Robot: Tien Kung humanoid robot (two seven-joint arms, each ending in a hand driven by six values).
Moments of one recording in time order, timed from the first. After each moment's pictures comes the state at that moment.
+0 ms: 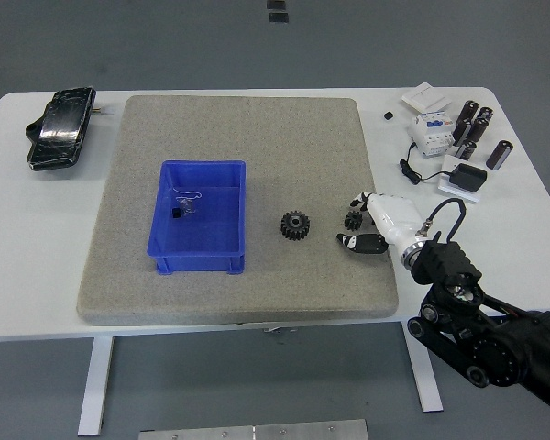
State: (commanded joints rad) left arm 0.07 0.14 -1.45 -0.18 1.51 -0.09 0.23; right arm 0.45 -0.26 0.72 1.12 -2.06 -0.24 -0.35
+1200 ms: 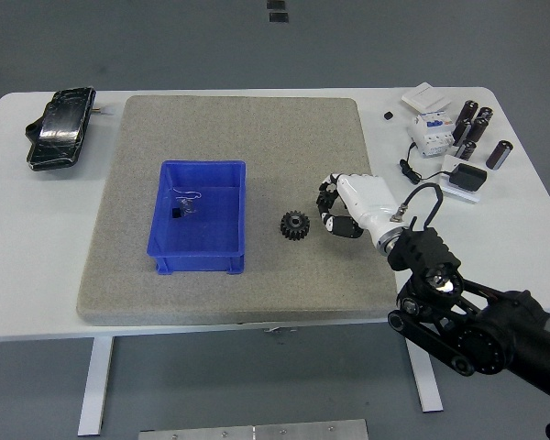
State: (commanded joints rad) left arm 0.06 0.14 -1.45 -0.18 1.51 -0.09 0.23; right arm 0.59 -0.22 0.56 1.18 -2.05 -0.34 -0.34
